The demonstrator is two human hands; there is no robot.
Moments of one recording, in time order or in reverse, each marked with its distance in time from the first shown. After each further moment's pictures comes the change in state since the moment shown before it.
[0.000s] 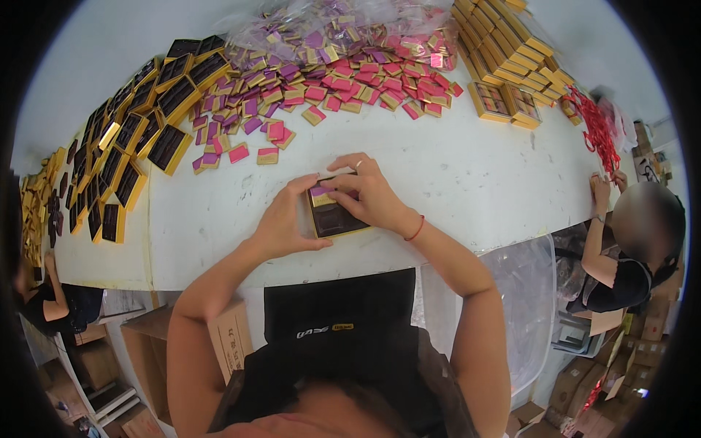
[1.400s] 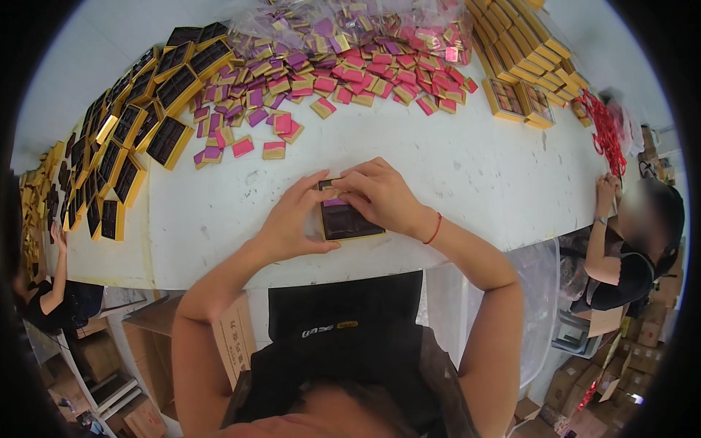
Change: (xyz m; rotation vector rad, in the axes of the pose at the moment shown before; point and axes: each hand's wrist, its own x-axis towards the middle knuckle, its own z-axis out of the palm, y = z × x) left_hand 0.002 0.005 -0.009 0.069 -0.153 -0.036; right_hand 0.006 -0.006 -0.008 -0.091 0.006 -0.076
